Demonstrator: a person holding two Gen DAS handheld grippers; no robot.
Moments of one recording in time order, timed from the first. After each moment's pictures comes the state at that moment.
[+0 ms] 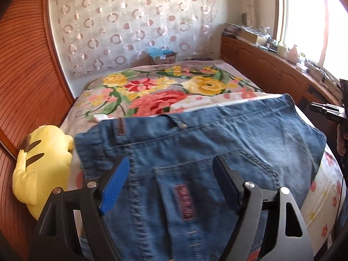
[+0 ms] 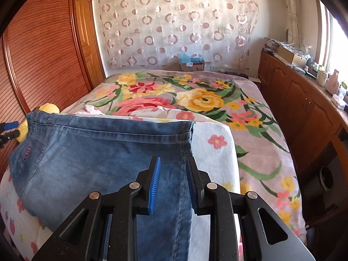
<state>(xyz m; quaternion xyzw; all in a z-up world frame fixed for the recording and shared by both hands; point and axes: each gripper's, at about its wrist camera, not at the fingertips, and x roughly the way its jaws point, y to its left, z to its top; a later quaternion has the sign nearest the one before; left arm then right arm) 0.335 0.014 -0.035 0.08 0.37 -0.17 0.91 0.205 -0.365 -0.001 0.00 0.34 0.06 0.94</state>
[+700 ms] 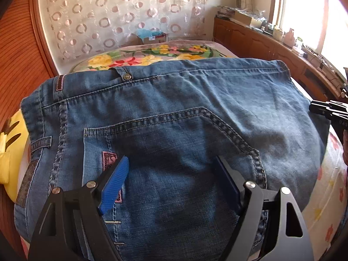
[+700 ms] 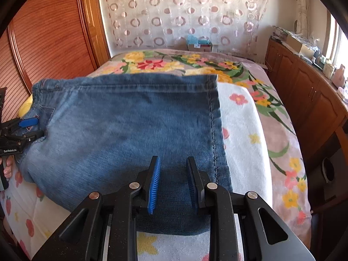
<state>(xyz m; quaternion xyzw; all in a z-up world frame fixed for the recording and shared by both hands) 0.321 -0.051 -0.103 0.08 0.41 -0.17 0.89 0.187 -0.340 -0.041 -0.02 0.40 0.07 0.91</state>
